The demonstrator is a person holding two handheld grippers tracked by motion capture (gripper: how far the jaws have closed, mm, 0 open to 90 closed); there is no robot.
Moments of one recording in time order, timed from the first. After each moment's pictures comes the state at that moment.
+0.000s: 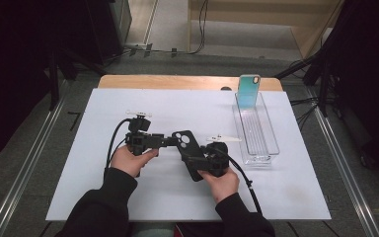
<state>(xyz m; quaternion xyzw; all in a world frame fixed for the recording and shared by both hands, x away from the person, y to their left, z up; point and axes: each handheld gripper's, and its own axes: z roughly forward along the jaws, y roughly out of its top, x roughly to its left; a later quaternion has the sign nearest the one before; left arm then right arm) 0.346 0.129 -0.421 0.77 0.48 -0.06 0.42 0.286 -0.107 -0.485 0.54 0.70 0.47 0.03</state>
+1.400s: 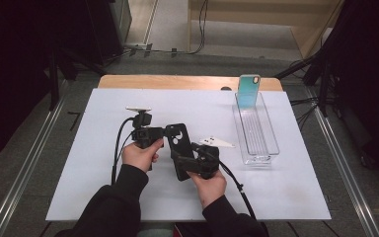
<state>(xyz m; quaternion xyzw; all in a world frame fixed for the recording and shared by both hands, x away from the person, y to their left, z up) 0.364 0.122 -0.433 0.69 0.54 -0.15 0.47 0.278 -0.080 -0.483 0.52 0.67 0.53 0.07</state>
